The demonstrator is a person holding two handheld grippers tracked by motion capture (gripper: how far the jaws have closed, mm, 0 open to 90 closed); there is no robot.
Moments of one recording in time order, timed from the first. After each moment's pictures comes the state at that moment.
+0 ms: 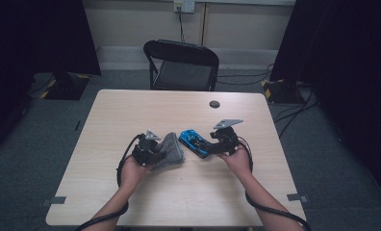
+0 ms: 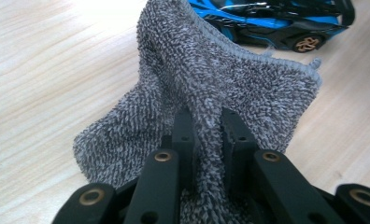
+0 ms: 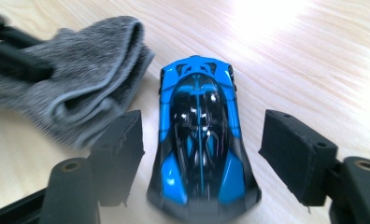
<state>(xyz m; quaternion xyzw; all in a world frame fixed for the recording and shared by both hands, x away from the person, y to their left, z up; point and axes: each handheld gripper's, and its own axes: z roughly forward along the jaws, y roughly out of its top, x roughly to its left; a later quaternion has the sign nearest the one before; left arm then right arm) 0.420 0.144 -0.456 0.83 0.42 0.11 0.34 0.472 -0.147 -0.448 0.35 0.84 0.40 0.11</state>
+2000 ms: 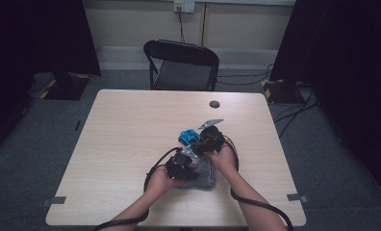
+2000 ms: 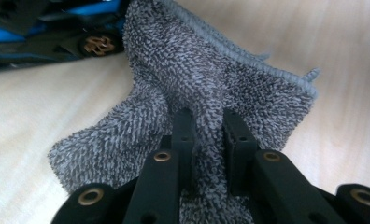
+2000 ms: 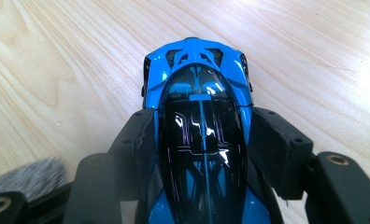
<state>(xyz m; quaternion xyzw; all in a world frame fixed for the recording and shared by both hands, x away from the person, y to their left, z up) 0.406 0.046 -0.474 0.90 0.28 0.00 0.34 0.490 -0.110 -0.474 0.35 0.86 0.34 0.13</state>
